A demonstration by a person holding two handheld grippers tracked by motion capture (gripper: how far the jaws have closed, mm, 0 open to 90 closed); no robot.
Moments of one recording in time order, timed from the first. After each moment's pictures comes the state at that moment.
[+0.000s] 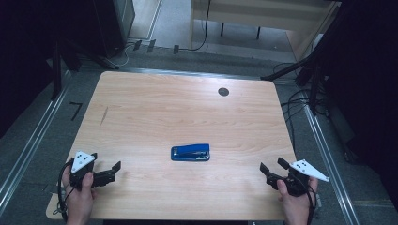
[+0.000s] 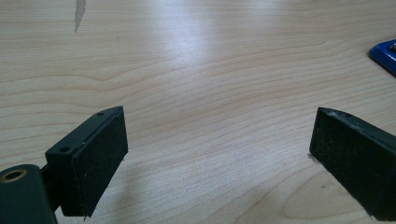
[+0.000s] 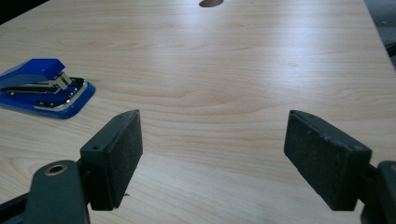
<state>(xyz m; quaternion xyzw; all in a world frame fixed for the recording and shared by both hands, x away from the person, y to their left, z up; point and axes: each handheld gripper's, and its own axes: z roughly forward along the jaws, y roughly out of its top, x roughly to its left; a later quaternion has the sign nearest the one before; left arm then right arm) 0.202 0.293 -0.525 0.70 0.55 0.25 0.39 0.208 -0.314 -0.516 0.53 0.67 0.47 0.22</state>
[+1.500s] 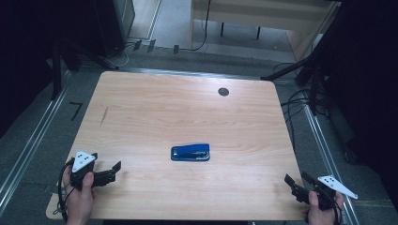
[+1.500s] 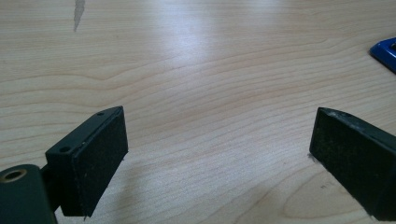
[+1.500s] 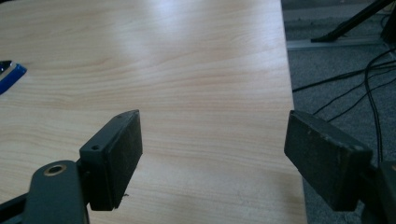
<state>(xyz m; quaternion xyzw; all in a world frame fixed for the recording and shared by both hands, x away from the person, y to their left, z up) 0.202 0.293 -0.525 0.70 0.55 0.25 0.39 0.182 -0.394 -0.553 0.58 0.63 0.46 0.23</state>
